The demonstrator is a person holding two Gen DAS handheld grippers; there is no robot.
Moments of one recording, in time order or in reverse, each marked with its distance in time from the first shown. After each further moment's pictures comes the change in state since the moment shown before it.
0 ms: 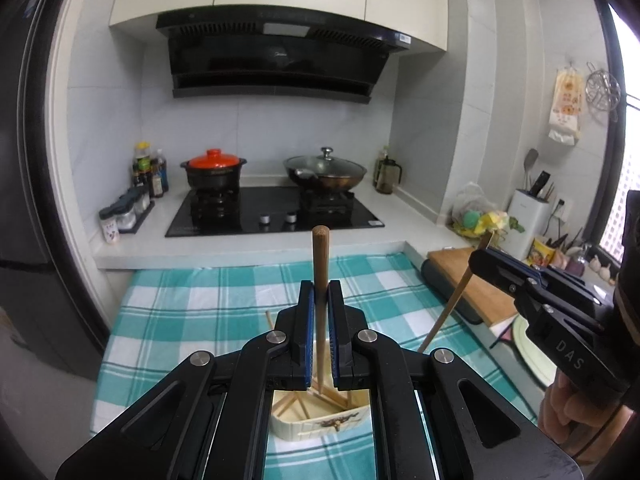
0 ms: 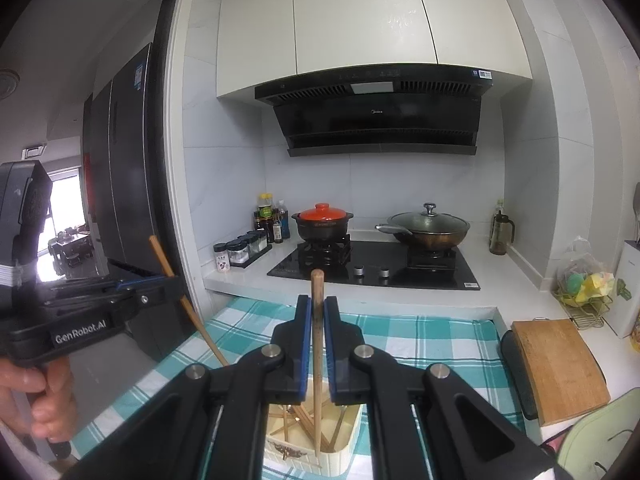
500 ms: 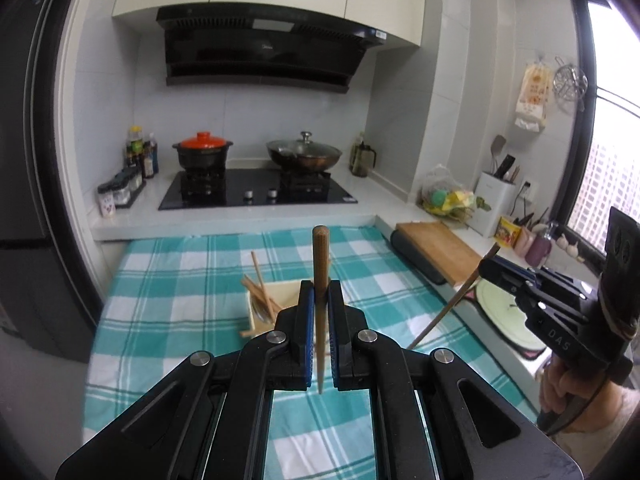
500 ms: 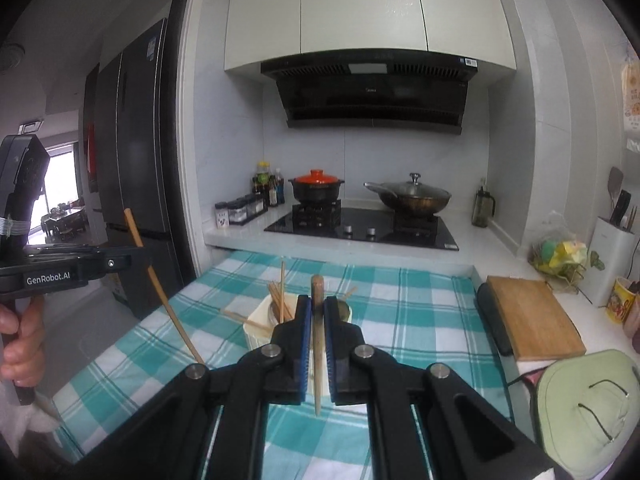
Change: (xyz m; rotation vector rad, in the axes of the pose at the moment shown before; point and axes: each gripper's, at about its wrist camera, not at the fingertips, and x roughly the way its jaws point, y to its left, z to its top) left arm -0.097 -0.008 -0.048 0.003 0.007 -0.071; right arm -0.093 0.011 -0.070 -0.040 0.058 -0.043
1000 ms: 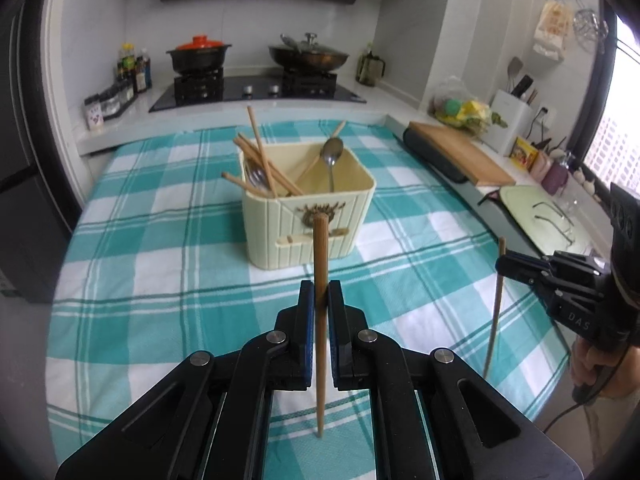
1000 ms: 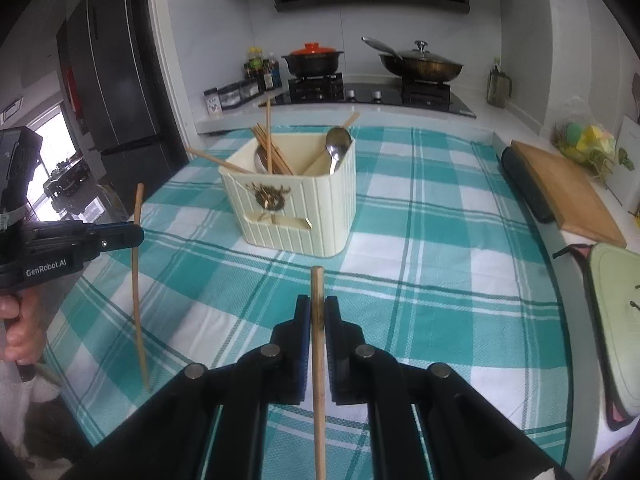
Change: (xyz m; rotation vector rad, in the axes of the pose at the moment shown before) left arm 0.055 0.008 -0.126 -0.013 0.267 -0.002; right arm 0.052 -0.020 -0.129 0.065 0.389 0.056
